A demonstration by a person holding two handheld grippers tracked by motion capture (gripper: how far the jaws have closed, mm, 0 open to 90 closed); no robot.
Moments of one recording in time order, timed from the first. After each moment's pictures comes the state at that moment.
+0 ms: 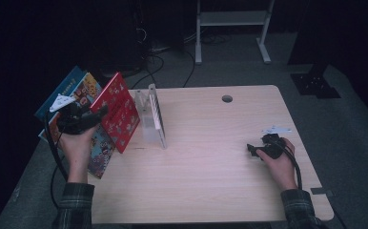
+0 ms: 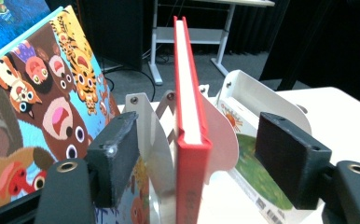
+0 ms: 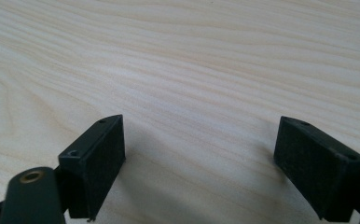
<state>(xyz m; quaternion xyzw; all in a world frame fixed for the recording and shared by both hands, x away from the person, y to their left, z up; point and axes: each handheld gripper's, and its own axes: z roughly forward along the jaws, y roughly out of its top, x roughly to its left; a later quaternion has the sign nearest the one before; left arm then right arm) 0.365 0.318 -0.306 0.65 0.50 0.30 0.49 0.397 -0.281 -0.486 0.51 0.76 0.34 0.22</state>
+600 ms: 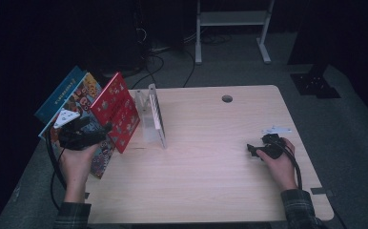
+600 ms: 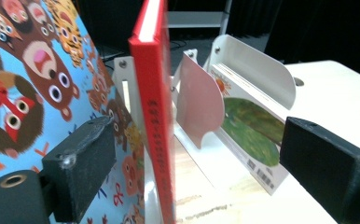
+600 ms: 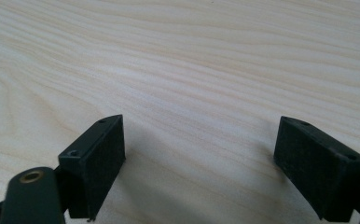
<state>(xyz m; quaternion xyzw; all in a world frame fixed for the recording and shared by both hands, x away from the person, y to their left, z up) 0.330 0.307 -0.324 0.67 0.50 0.30 0.46 0.397 -0.281 -0.486 0.51 0.76 0.34 0.22</state>
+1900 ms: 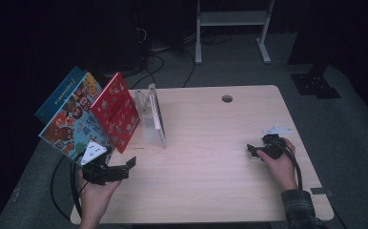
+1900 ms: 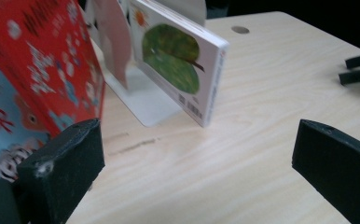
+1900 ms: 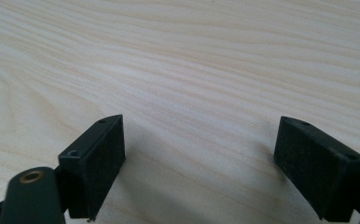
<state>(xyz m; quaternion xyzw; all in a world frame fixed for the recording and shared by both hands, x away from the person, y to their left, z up) 0.268 0.252 -0.379 0.72 0.46 0.24 0.46 0.396 -0.282 -0.486 0.51 0.76 0.34 0.22</state>
